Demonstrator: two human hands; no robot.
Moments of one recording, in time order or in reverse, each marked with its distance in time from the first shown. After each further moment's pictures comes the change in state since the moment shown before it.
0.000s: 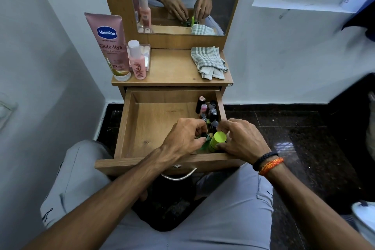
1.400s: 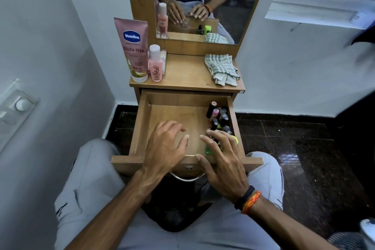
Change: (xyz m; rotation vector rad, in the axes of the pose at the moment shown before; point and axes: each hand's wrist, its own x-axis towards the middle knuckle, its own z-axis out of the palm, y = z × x) left_hand -0.067 -0.027 -0.035 0.171 0.362 -0.158; right_hand -0.036 -0.069 0.068 0.253 0.450 -0.212
